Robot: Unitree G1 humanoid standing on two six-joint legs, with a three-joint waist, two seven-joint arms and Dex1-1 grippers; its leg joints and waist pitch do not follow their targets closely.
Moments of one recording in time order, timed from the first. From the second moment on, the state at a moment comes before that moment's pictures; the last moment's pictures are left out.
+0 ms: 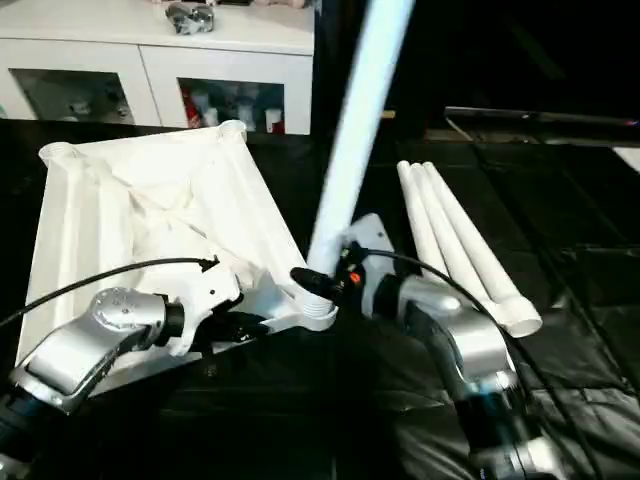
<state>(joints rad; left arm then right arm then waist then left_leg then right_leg) -0.40 0.54 -0.44 0.07 -0.17 0.48 -0.91 -0.40 -0.33 0.18 0.11 0.35 0.53 0.77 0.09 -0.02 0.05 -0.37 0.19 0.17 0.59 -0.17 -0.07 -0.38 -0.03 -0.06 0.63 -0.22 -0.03</state>
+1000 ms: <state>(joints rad) -0.46 0.54 -0.45 0.22 -0.12 0.37 -1.07 -0.36 -0.35 0.16 0.14 0.34 0.46 0.85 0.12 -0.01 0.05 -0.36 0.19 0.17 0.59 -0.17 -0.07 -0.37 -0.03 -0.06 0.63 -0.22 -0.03</state>
